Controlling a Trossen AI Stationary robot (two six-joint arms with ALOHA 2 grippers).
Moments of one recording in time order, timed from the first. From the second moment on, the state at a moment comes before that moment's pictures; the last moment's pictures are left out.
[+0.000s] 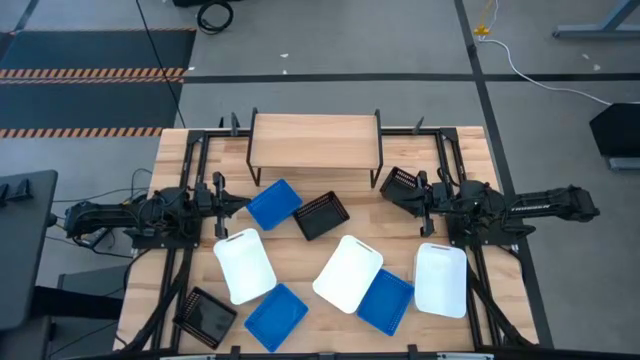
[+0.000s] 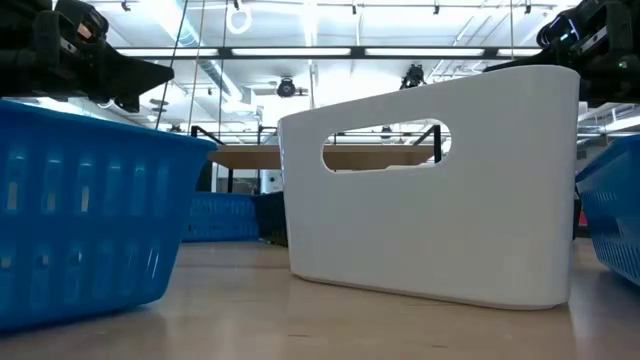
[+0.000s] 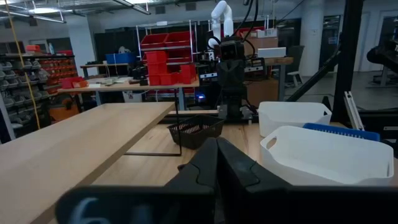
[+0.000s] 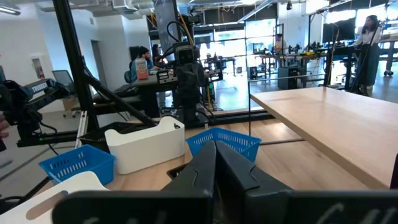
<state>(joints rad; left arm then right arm) 0.04 0.11 0.01 0.21 -0.13 0.06 -0.04 0.31 0.01 0.40 0.01 0.09</state>
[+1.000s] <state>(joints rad) 0.04 0.11 0.01 0.40 -0.21 -0.13 -0.04 0.31 0.01 0.48 0.01 0.08</state>
